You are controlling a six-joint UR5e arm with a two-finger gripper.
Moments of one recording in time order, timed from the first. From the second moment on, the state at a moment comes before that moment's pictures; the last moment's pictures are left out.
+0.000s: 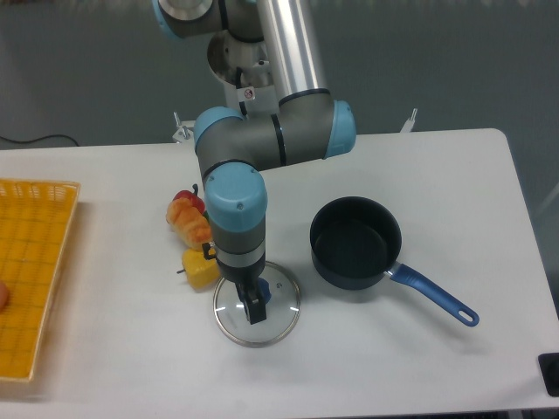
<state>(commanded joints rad) 2.29 -2.03 -1.56 -1.05 1.54 1.48</state>
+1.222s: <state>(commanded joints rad) 2.27 -1.84 -1.87 -1.09 1.65 1.90</state>
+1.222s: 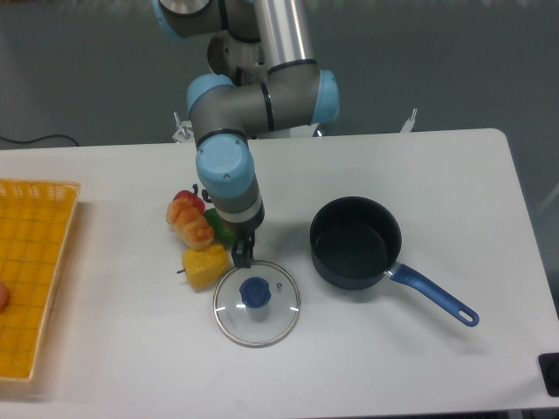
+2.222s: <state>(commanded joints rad) 2.22 -1.85 -1.91 -1.09 1.65 1.89</state>
